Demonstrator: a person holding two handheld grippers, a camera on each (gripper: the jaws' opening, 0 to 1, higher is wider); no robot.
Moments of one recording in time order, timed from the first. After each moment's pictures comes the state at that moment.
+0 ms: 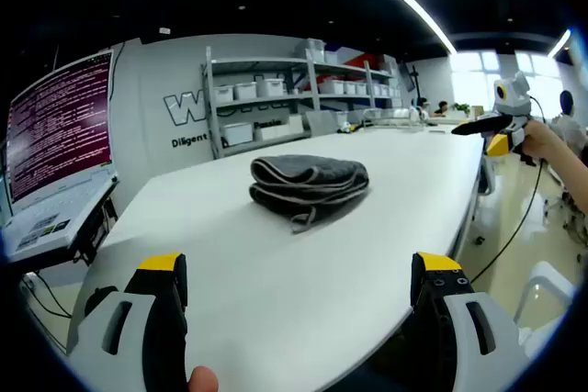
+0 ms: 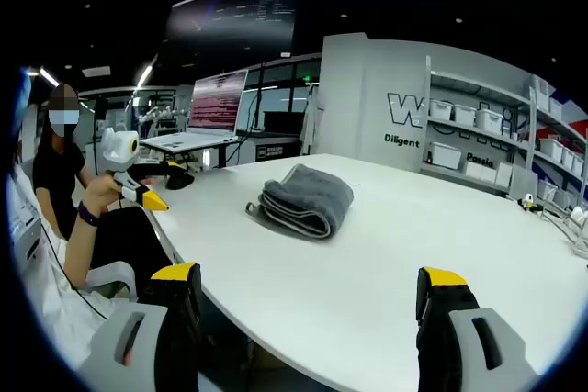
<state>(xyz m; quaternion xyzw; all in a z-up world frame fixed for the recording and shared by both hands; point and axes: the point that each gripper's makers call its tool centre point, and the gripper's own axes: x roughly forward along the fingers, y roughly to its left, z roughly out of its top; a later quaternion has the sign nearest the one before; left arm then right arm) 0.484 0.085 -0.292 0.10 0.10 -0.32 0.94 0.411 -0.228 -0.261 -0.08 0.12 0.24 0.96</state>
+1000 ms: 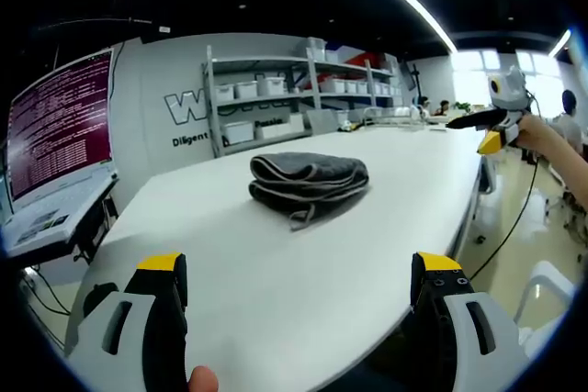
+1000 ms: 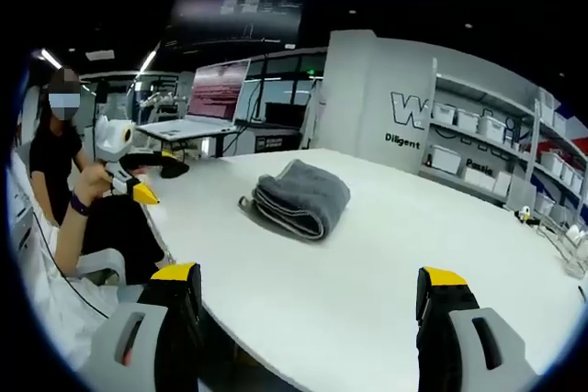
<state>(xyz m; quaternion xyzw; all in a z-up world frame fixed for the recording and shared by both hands) 0.482 0.085 -0.296 0.10 0.10 -0.32 0.94 0.432 -0.225 -0.256 -0.12 0.13 0.23 0.96</state>
